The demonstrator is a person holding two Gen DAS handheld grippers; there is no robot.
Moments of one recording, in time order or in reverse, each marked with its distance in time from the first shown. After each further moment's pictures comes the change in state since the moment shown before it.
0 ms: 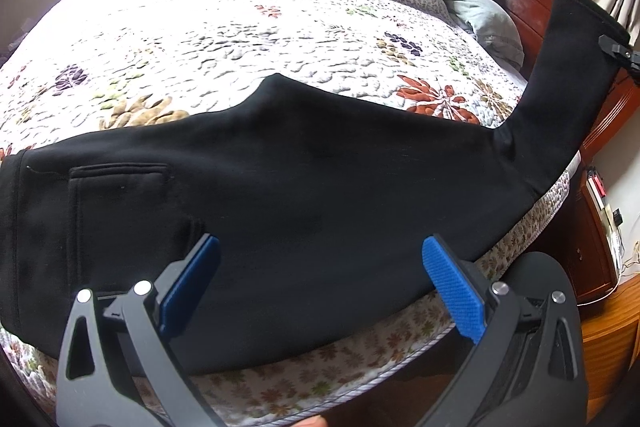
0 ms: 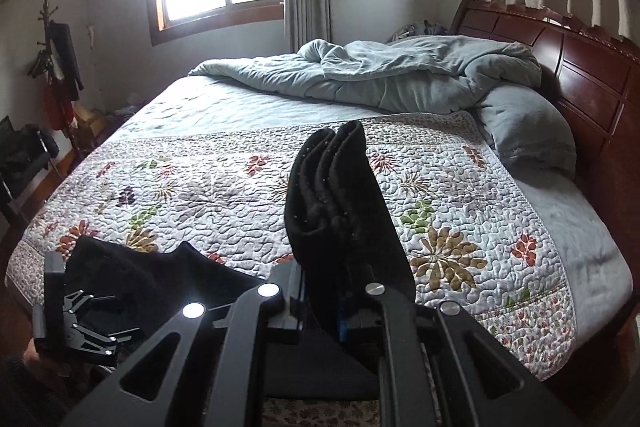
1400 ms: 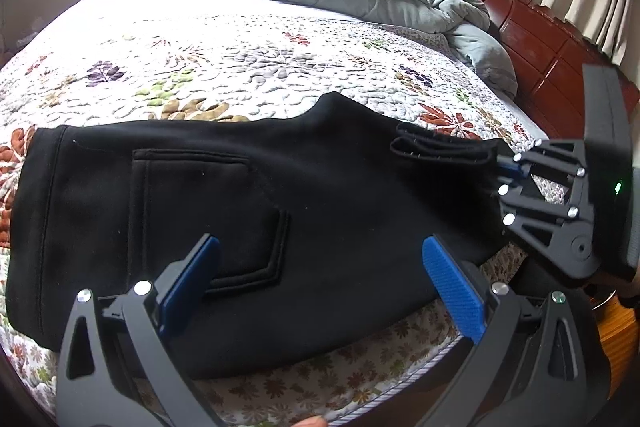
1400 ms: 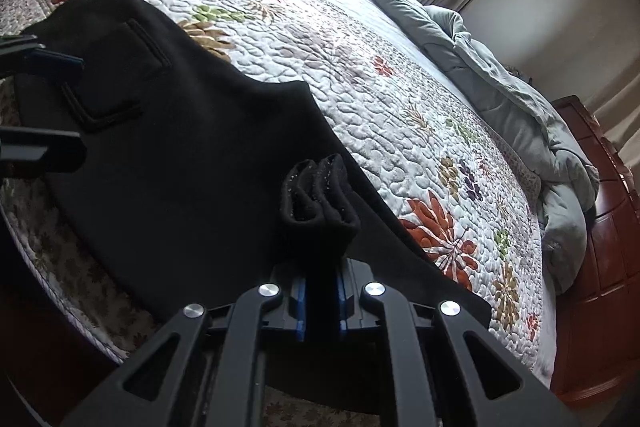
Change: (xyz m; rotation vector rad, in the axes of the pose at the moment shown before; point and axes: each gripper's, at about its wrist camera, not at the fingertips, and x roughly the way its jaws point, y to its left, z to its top) left arm -0.023 0.060 -0.029 -0.027 -0.136 -0.043; right arm 0.135 0.210 -0.126 -0.654 0.238 -0.116
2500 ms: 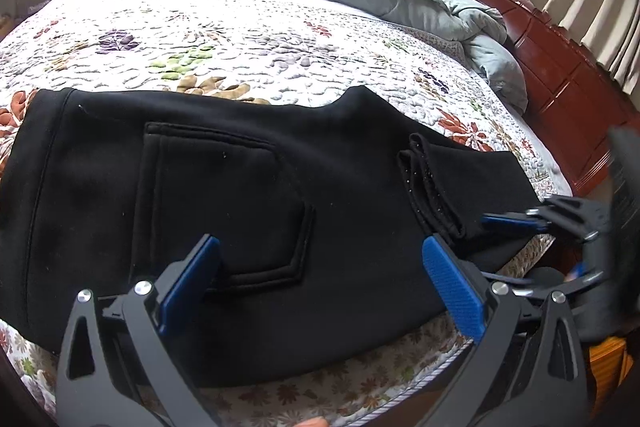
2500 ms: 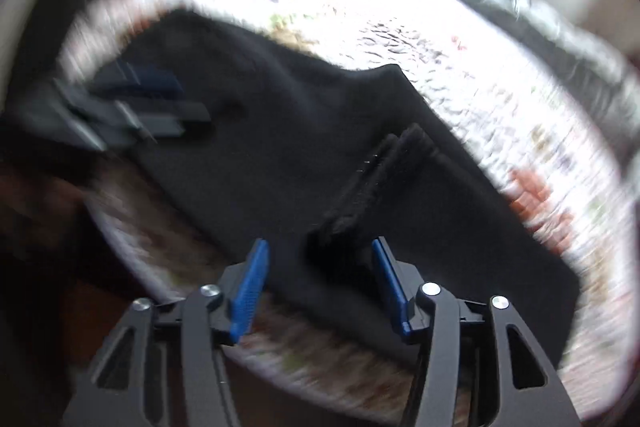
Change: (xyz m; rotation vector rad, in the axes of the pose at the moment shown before) left arm 0.011 0.020 -0.002 -0.093 0.019 0.001; right arm -0.013 -0.048 -0.023 0.265 0.016 0.515
